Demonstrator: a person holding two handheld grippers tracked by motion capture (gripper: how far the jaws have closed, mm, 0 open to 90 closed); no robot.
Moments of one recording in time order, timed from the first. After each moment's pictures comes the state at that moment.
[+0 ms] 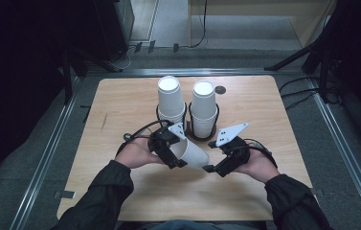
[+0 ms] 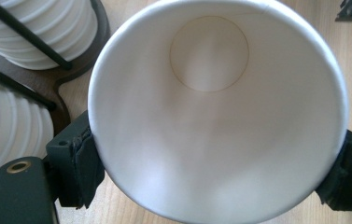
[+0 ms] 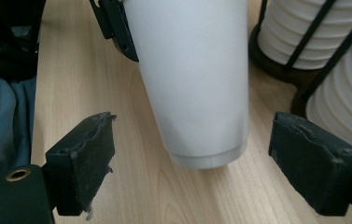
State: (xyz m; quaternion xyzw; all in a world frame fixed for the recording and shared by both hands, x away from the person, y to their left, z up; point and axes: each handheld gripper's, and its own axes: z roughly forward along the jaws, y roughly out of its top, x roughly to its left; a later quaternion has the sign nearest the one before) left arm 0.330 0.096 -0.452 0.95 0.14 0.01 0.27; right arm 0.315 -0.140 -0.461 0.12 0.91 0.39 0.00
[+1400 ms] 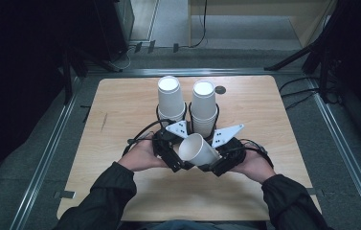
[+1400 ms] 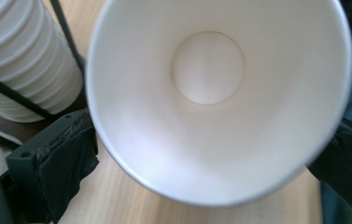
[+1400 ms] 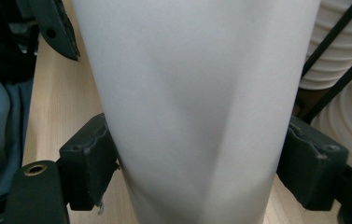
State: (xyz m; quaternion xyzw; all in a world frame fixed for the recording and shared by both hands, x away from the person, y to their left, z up) left arm 0.319 0.095 -0.432 0.92 0.14 -0.01 0.36; right arm 0.314 -0.132 -0.461 0.10 0.91 0.41 0.02
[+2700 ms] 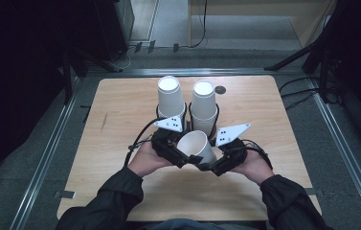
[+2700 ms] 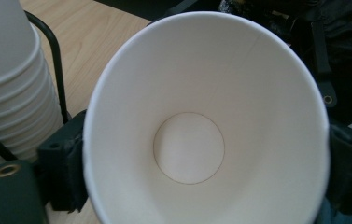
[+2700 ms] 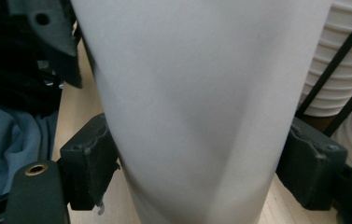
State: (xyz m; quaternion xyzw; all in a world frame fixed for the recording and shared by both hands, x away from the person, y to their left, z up) left arm 0.312 0.096 -0.427 0.85 0.19 -0.04 0.50; right arm 0.311 -0.135 -0.455 0.11 0.88 0.47 0.00
